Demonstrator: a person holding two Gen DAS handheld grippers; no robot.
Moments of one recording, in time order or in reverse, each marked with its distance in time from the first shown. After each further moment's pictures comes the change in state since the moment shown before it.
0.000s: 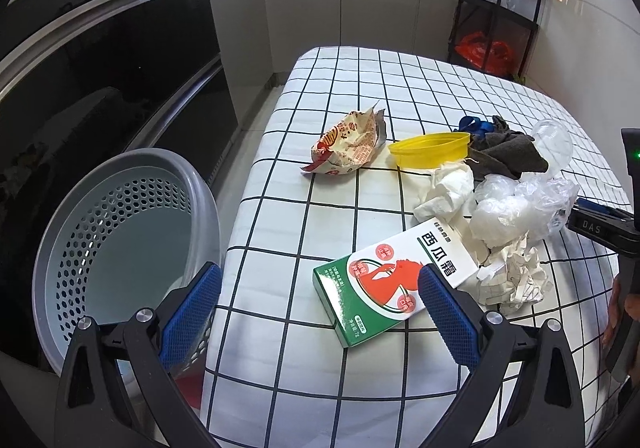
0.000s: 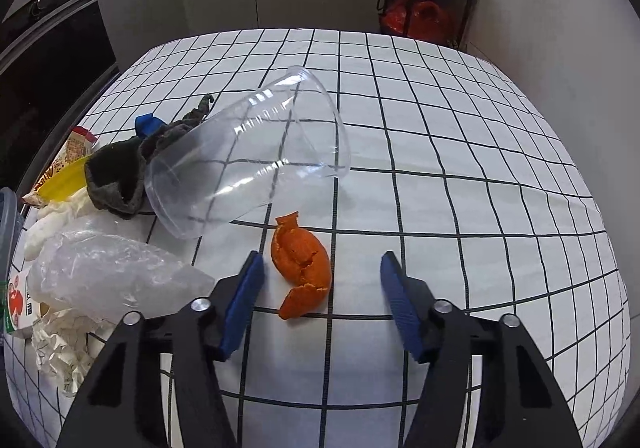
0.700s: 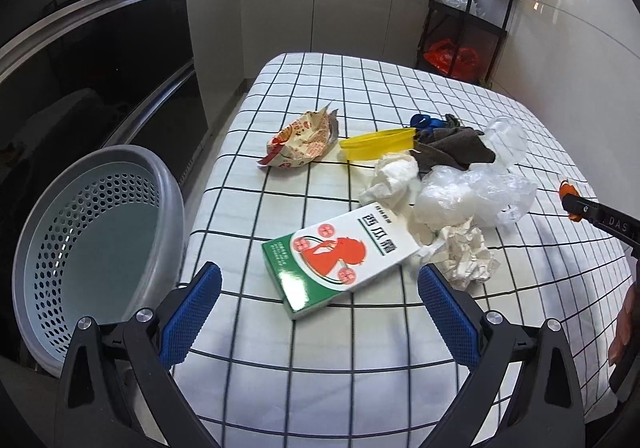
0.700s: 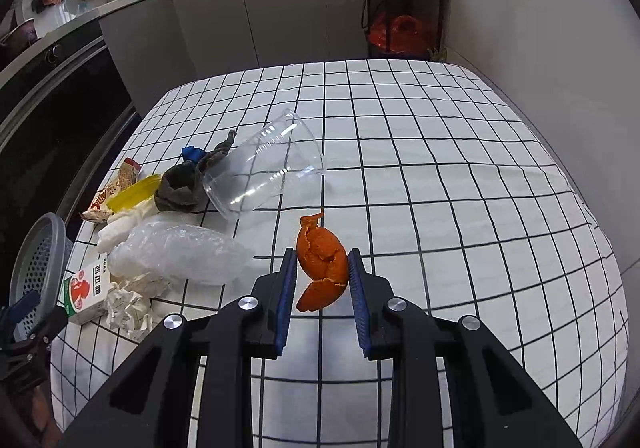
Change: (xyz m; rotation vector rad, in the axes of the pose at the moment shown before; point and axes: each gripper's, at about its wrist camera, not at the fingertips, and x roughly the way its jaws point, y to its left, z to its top) left arm -0.024 -0.020 -0.018 0.005 -0.035 -0.120; right arm -0.084 -0.024 -0.032 0.124 -0.074 0.072
